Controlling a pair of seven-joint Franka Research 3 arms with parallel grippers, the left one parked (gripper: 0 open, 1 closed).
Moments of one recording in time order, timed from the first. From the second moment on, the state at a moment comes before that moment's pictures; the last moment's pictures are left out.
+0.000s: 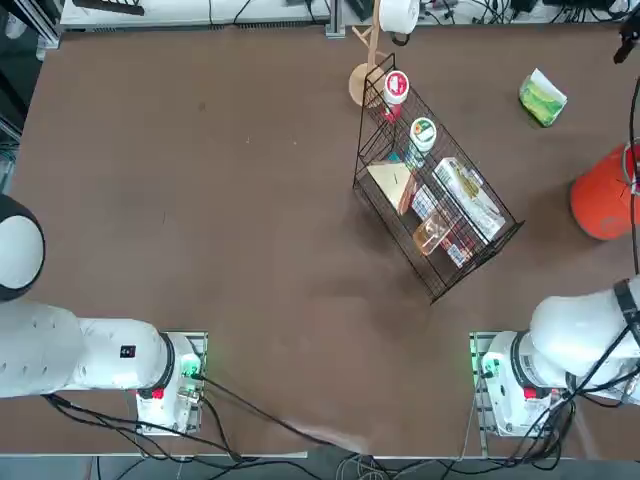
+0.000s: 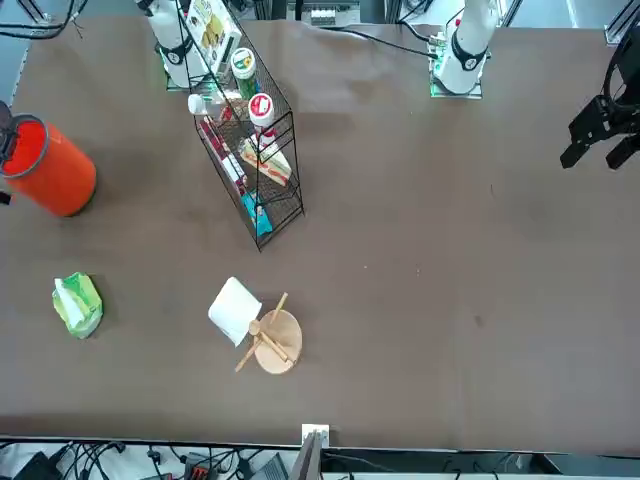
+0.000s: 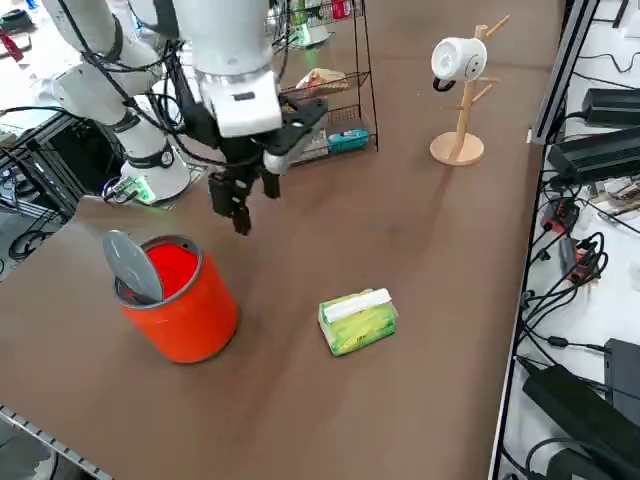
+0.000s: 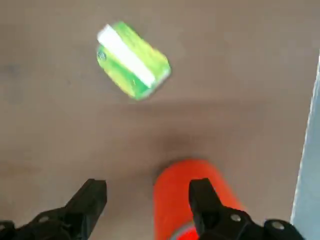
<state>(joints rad) -0.39 0.32 -0.01 -1.50 -0.09 1.79 -0.37</state>
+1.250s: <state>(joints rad) -0.32 0.57 -0.01 -1.50 -0.11 2.16 -1.02</state>
